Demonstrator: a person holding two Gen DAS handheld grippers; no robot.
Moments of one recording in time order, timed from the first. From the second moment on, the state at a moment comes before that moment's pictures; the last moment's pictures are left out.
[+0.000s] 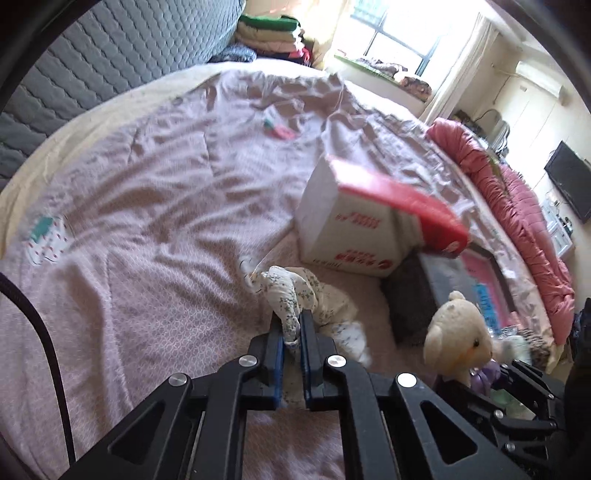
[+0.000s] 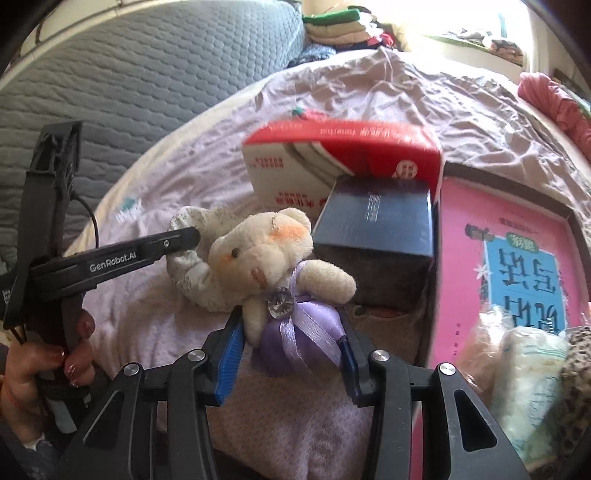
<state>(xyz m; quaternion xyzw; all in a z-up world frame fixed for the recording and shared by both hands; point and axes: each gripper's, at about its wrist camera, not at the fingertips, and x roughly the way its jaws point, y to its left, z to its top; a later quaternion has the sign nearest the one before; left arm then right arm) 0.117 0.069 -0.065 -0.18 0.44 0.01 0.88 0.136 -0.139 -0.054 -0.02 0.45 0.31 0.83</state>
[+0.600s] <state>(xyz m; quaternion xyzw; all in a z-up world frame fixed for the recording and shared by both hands) 0.093 -0.044 0.065 -0.13 0.35 -0.10 0.92 0.117 -0.283 0.047 0.11 0.36 0.22 0.90</state>
